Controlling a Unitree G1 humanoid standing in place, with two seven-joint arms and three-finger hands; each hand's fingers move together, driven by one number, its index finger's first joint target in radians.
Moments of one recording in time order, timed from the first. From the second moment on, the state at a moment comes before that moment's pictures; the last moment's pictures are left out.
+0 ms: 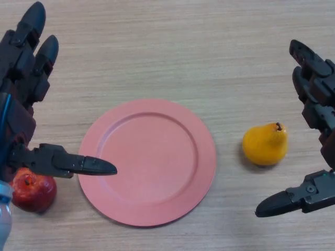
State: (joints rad) left arm 0.00 0.26 0.21 -0.70 -0.22 0.30 -0.16; right arm 0.05 -0.23 -0.10 -0.85 0.15 0.57 0.26
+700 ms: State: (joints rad) left arm 0.03 0.25 0.20 -0.66 -0.20 0.30 -0.19; right arm -0.14 -0.24 -0.06 -0.34 0.00 0.29 0.20
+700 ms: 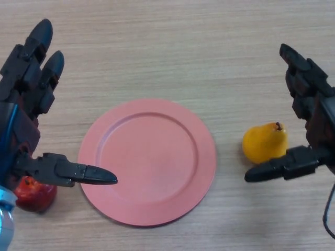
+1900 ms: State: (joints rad) left arm 0.05 0.23 0.19 -0.64 -0.18 0.25 -0.19; right arm -0.43 -0.27 -0.02 0.75 -0.25 -0.26 -0.02
